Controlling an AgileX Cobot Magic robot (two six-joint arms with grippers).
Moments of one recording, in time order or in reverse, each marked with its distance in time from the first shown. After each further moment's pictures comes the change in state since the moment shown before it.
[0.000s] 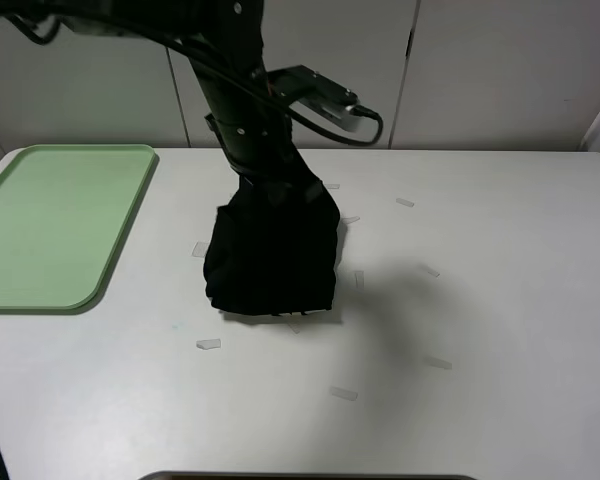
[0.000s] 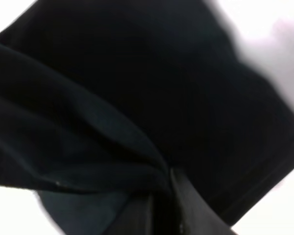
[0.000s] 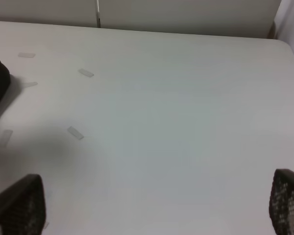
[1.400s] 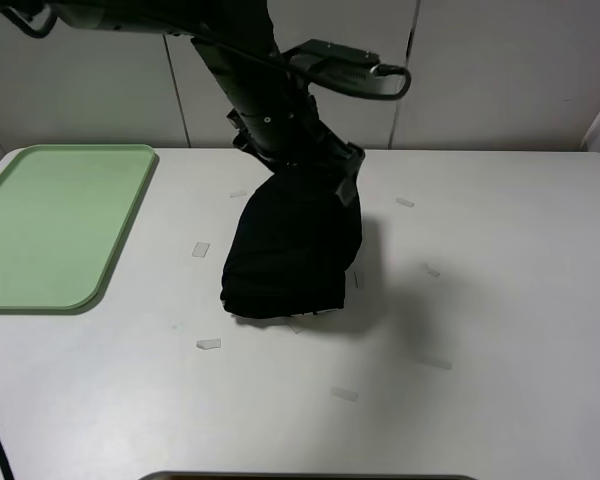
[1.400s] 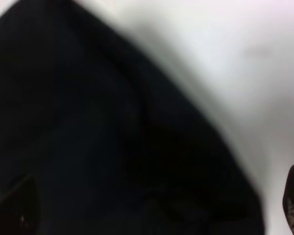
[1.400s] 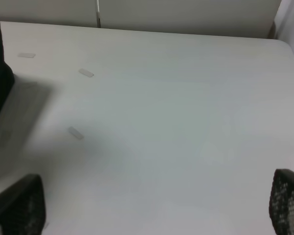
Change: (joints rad) left arm -0.002 -0.031 -0.001 -0.137 -0.129 -0.036; right arm 0.000 0.000 0.000 0.000 0.000 0.000
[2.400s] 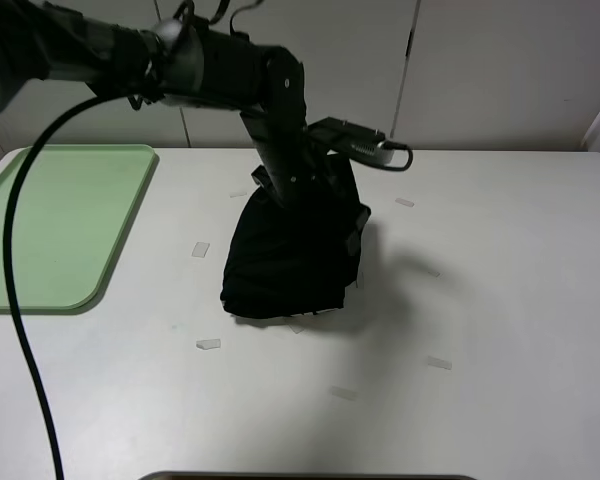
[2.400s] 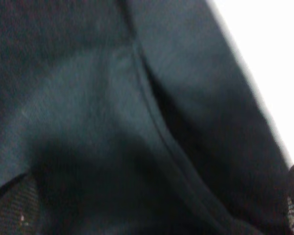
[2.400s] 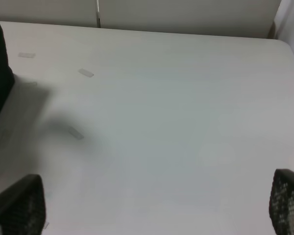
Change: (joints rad) left arm 0.002 0.238 -0.084 -0.053 0.008 0.017; right arm 0.000 0.000 0.000 0.000 0.000 0.000
